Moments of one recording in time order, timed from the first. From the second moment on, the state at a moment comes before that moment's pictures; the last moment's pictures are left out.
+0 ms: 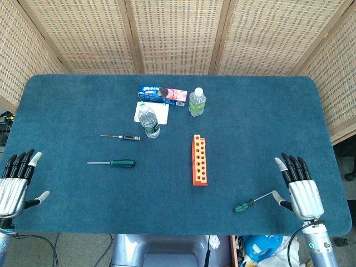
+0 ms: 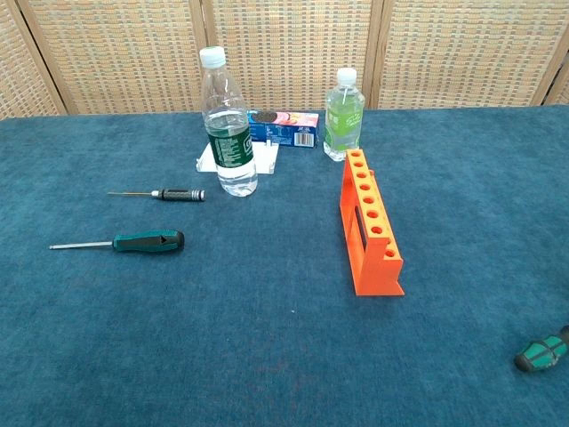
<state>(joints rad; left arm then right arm) -0.10 -1.20 -0.03 -1.56 1.55 1.52 0.14 0.14 -1.32 0.05 -1.51 -1.62 1.54 -0.13</state>
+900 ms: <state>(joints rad) -0.10 -1.20 -0.03 -1.56 1.55 1.53 0.14 0.14 -1.32 0.04 -1.51 -1.63 1.53 -0.14</state>
